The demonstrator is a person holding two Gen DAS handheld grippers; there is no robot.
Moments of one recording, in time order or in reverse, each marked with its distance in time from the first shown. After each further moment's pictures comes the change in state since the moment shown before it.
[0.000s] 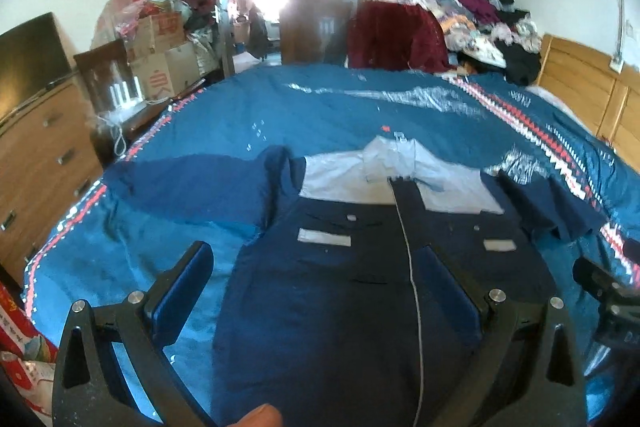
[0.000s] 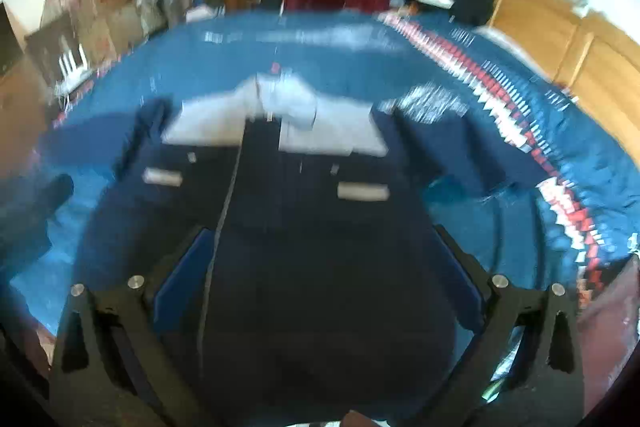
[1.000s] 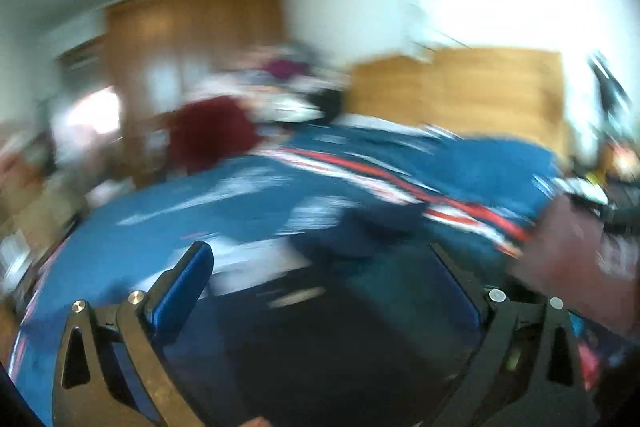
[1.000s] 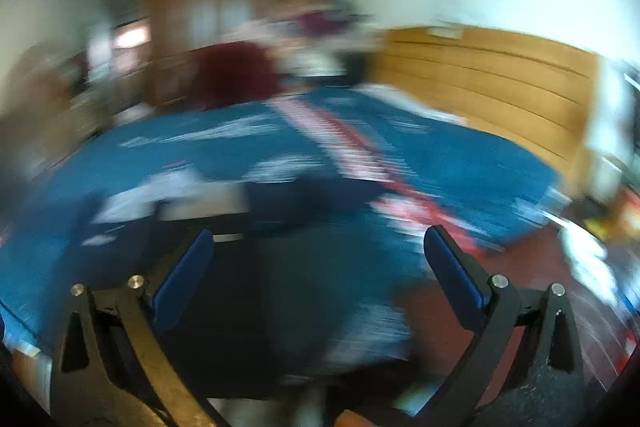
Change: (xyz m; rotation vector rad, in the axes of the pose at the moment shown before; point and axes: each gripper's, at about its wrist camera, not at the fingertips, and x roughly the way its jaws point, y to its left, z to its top) left arm -0.152 -0.107 -0.011 0.204 -0.225 -0.397; right arm -0.174 -0.166 -0.035 0.213 -0.350 -0.132
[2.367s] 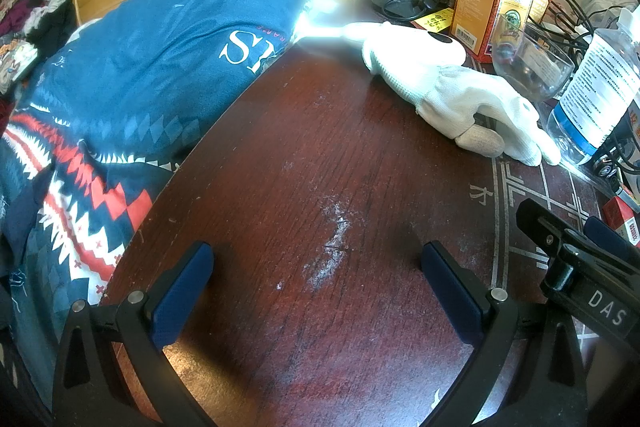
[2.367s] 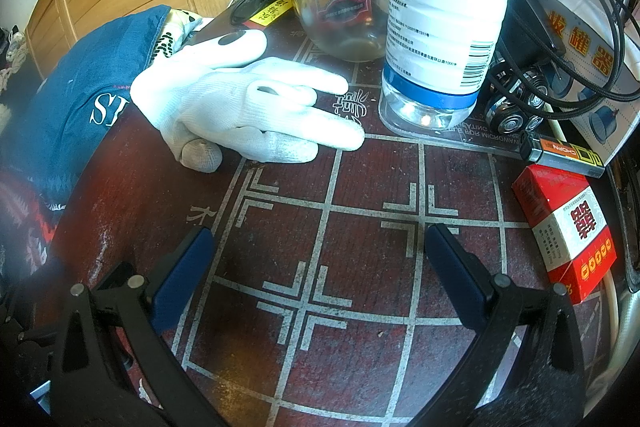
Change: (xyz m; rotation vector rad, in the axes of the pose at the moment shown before) left arm 0.199 -0.599 -0.100 0.575 0.494 -0.679; right arm -0.041 -0.436 -0.192 0.790 0.309 -0.887
